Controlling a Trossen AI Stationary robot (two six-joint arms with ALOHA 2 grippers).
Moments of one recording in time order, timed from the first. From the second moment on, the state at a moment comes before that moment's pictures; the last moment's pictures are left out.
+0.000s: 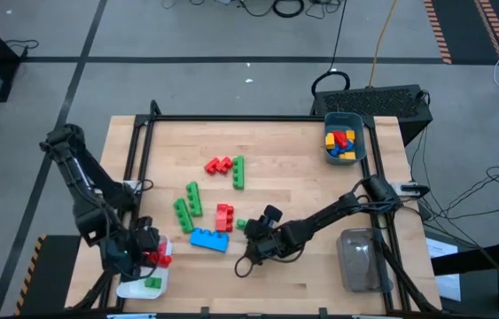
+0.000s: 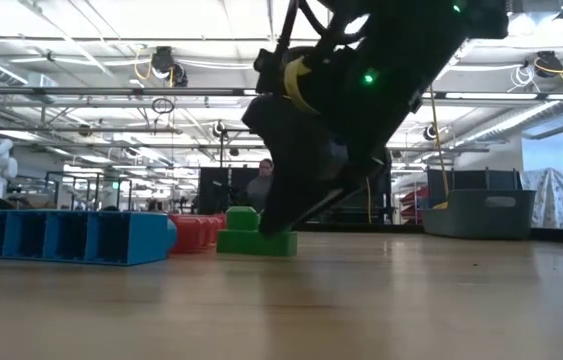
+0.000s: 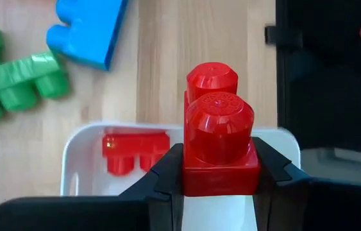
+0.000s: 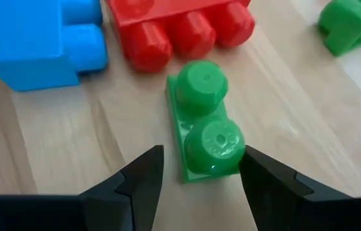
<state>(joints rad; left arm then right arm) -1.02 1.11 0.89 -0.89 -0.17 -1.04 0.39 2.11 1.38 -0.37 0.57 0.72</state>
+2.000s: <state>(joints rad) -0.94 1.20 0.89 -0.94 -0.44 -0.85 0.35 2.07 1.45 -0.01 0.39 0.31</state>
